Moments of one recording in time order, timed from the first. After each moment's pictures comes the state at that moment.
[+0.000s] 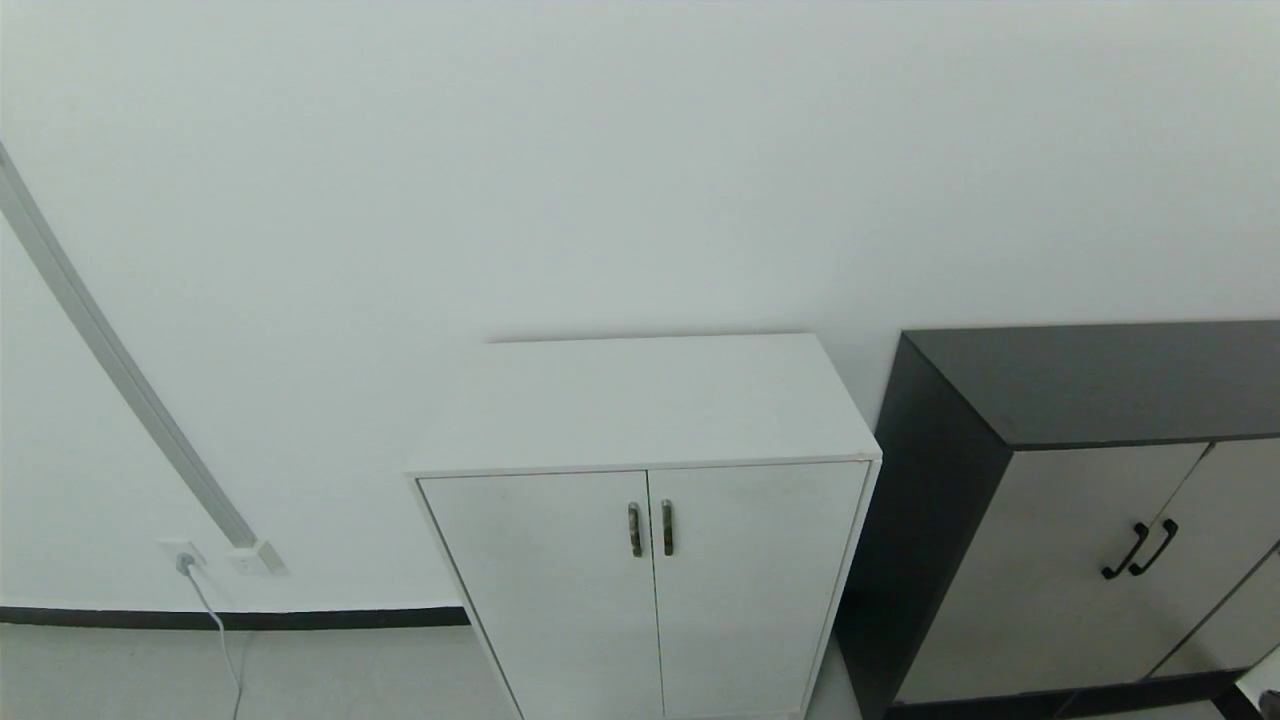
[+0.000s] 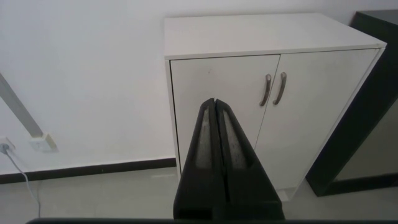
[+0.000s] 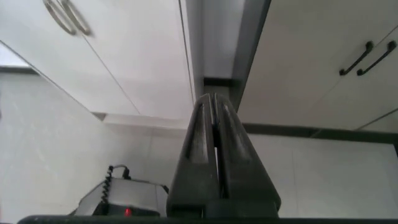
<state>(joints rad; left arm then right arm) 0.00 0.00 0.00 0.00 -0.04 0.01 0.31 0.62 -0.09 -0.18 -0.14 0.05</state>
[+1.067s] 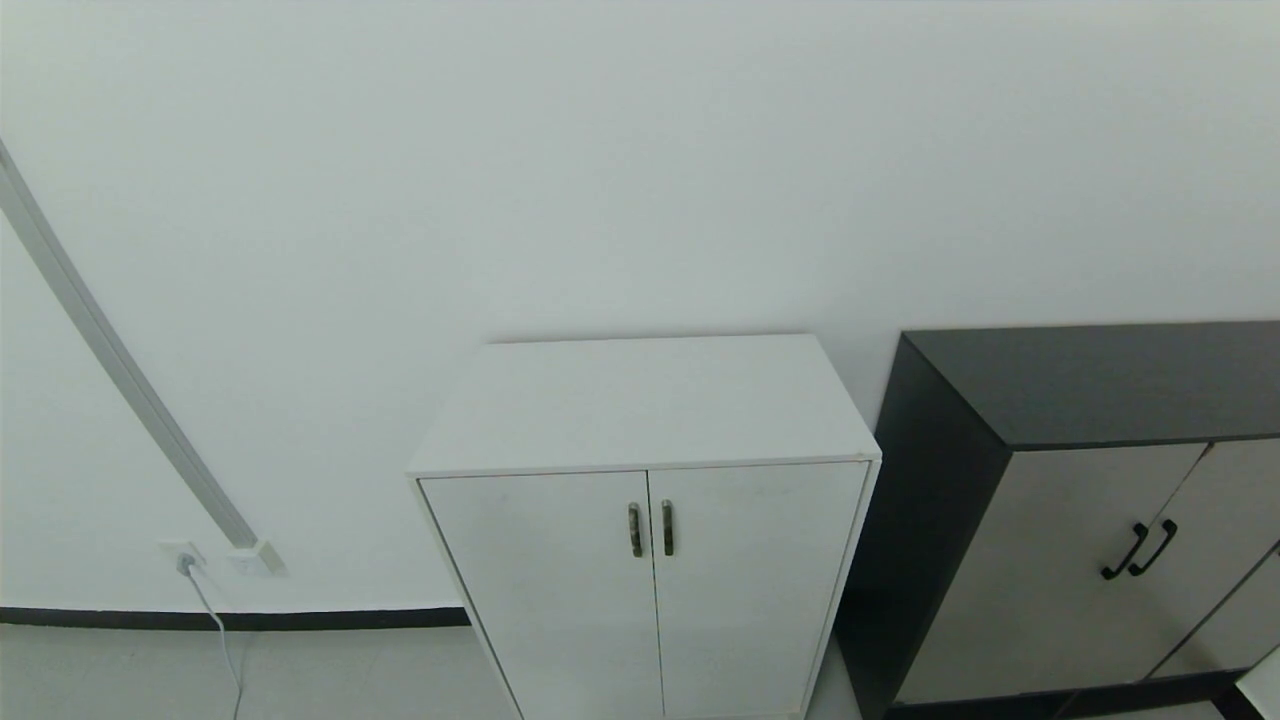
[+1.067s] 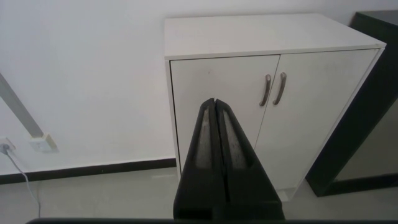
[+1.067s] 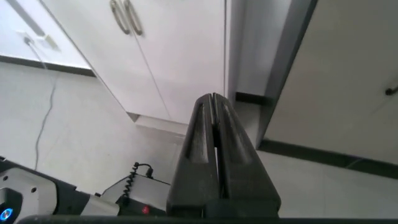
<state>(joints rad) 0.00 0.00 0.00 0.00 -0.04 0.01 0.31 0.31 -0.05 0.03 0.03 0.06</state>
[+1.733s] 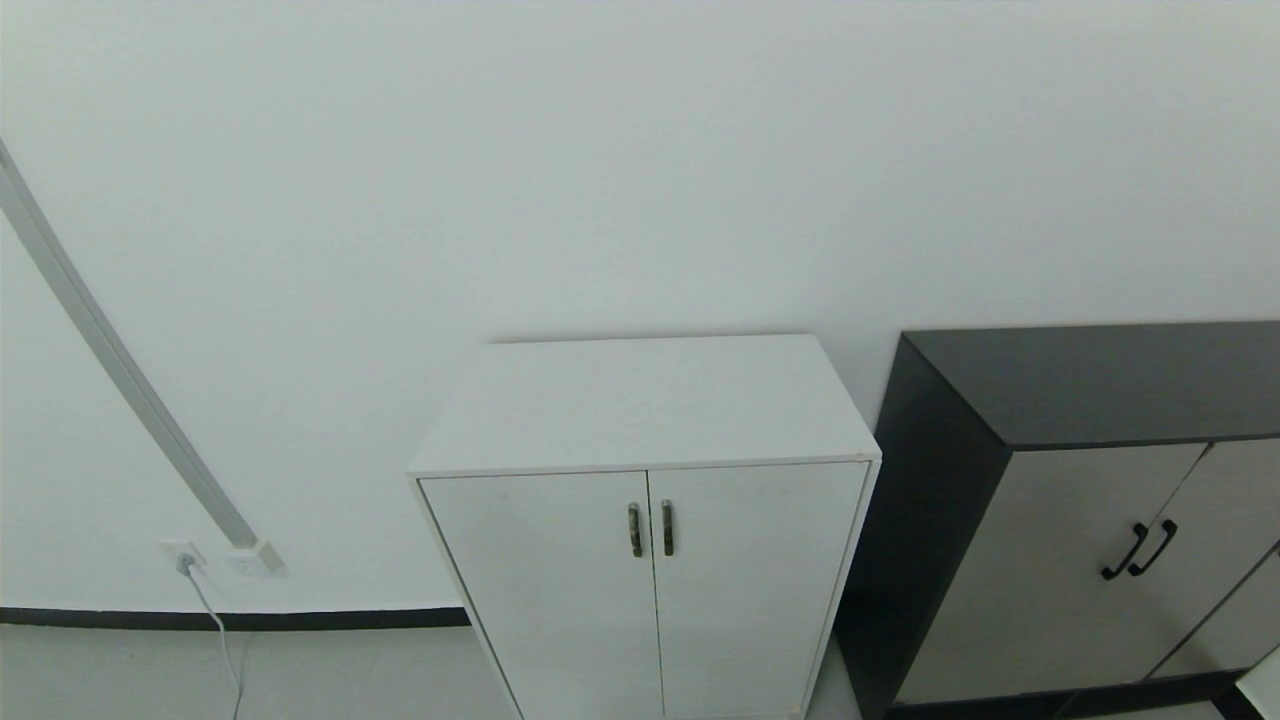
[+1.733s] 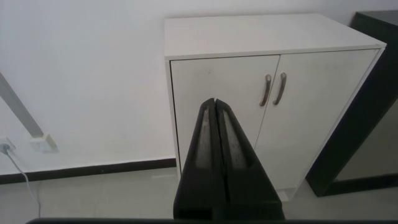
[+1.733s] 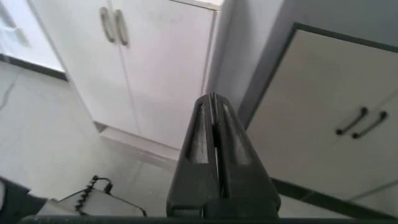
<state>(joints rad) 0.00 0.00 0.00 0.00 -0.04 0.01 0.23 0.19 -0.04 0.03 0.03 -0.15</state>
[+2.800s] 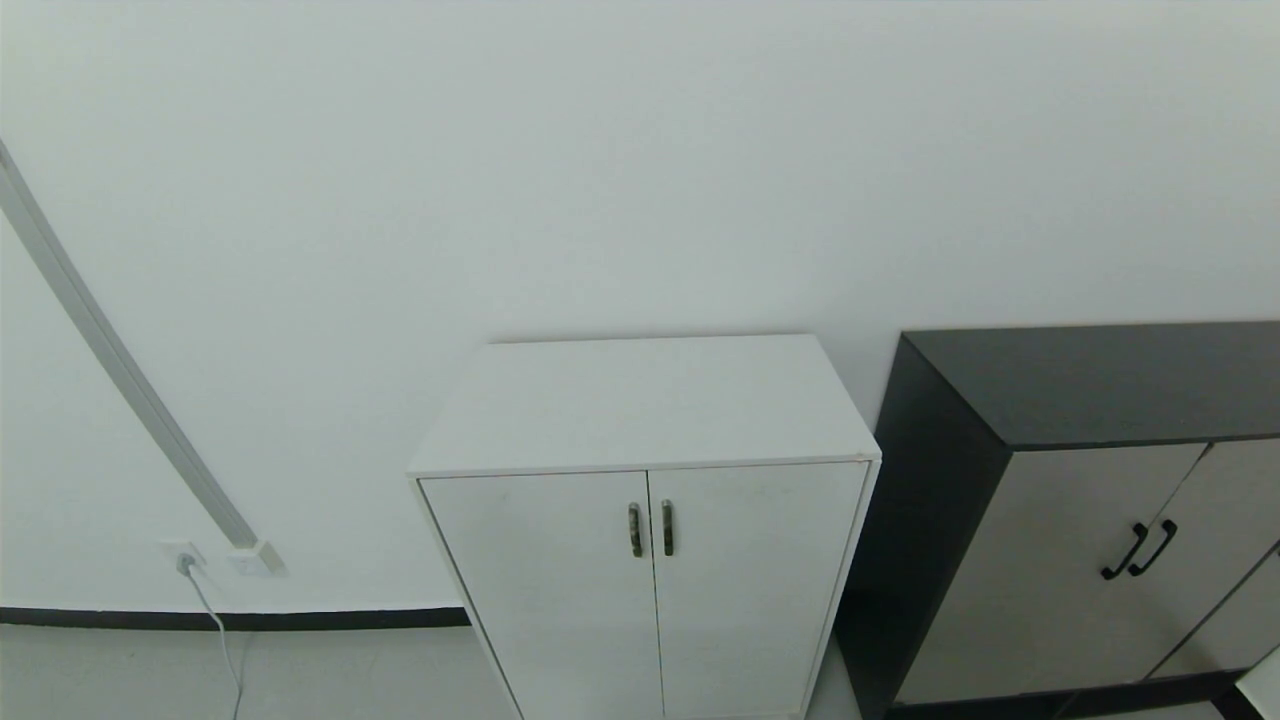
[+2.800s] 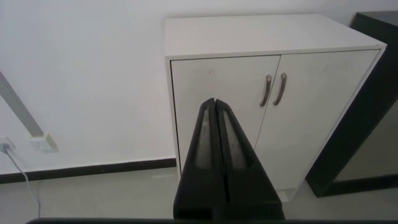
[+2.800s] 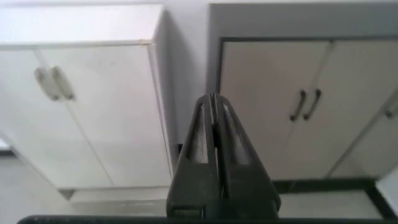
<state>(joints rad) 0.00 0.00 0.00 0.00 -0.03 0.01 0.00 0.00 0.00 0.00 0.08 -0.06</state>
